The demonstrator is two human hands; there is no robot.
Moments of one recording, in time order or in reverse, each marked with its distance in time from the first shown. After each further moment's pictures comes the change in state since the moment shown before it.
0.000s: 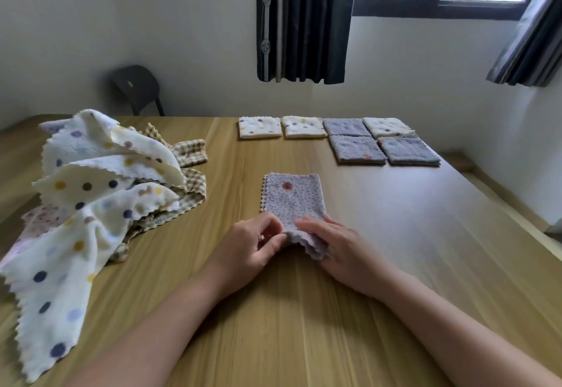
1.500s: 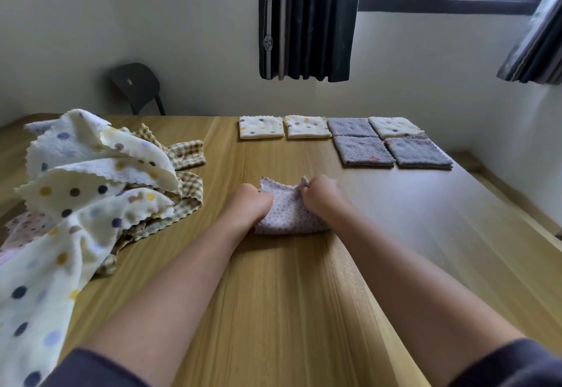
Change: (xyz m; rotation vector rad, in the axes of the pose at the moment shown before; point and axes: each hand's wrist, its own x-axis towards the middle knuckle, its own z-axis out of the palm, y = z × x) left_hand 0.096 -0.016 -0.002 0.012 -0.023 -0.894; right_hand 0.133 0.034 0.009 -0.100 -0.037 0.951
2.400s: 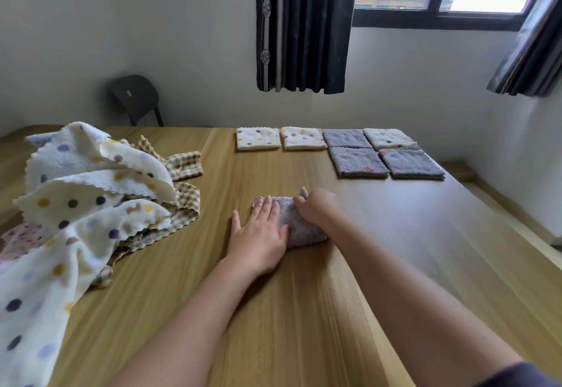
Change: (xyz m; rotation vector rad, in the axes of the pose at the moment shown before) left_hand -0.018 -0.022 0.036 0.628 -0.026 0.384; right_hand -0.010 -0.002 -0.006 0.046 -0.067 0.045
